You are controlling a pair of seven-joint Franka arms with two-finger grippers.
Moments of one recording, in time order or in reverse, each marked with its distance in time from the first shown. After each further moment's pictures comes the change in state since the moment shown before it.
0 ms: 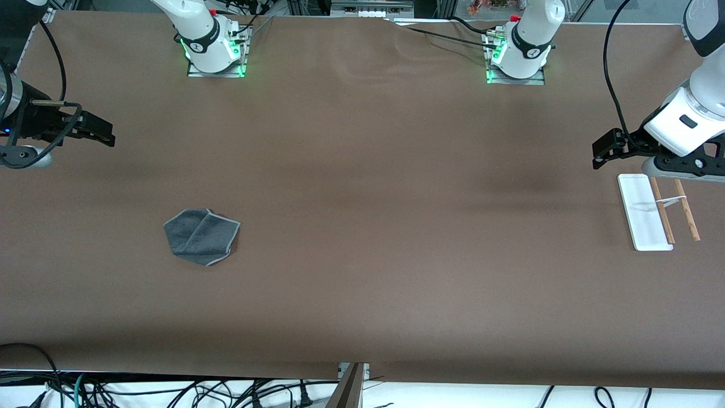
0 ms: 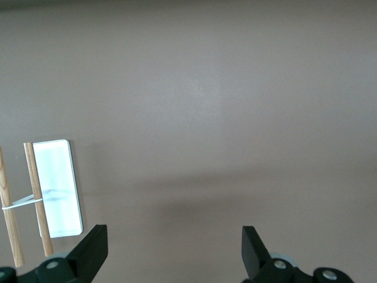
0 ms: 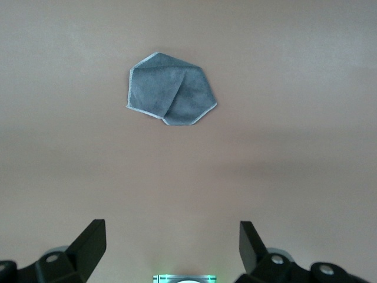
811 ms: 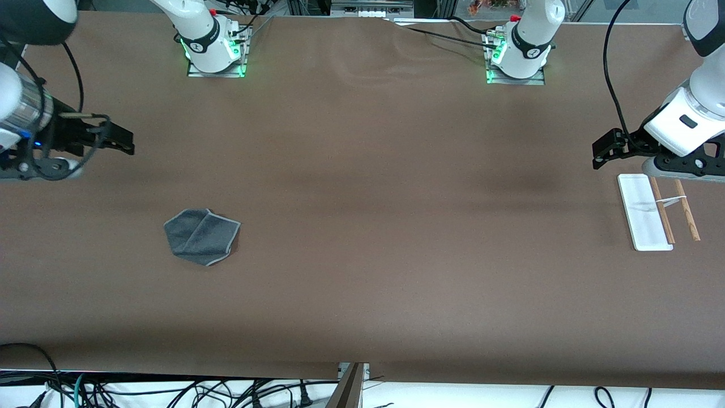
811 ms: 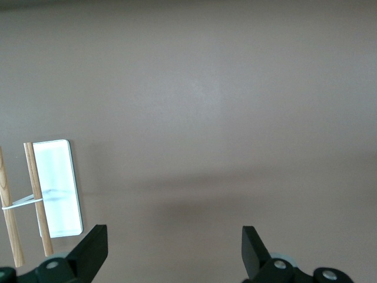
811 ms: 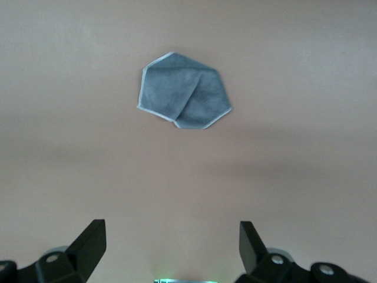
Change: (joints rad) left arm 0.000 0.000 0.000 0.000 0.000 0.000 0.000; right arm 0.048 0.061 0.012 -0.002 0.000 0.030 0.001
